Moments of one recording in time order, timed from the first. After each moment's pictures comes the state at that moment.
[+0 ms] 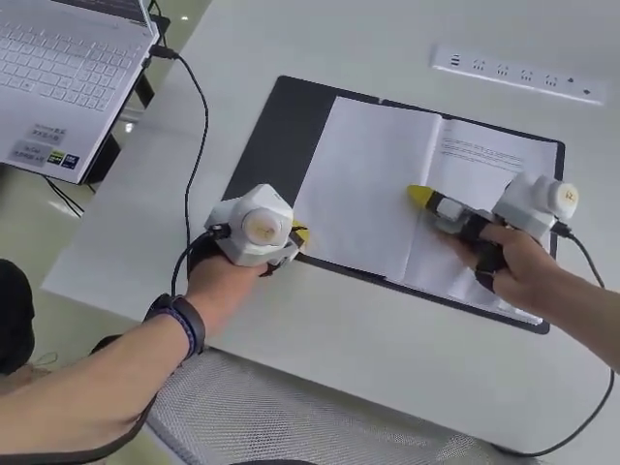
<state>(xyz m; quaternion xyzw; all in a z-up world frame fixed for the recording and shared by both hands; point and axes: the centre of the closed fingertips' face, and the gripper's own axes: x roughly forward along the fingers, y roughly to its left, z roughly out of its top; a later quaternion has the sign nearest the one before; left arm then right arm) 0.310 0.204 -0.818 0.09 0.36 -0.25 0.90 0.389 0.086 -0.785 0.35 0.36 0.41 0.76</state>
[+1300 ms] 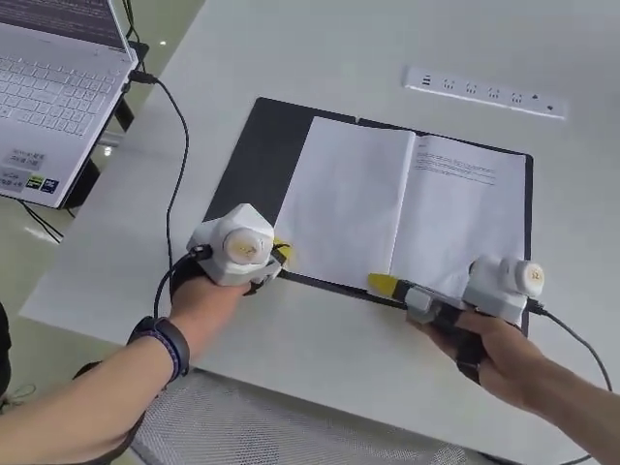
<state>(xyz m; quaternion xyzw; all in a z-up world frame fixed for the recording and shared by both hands) 0.311 0.203 -0.816 0.08 0.35 -0.25 0.90 0.286 0.086 -0.794 0.33 0.40 0.46 0.72</state>
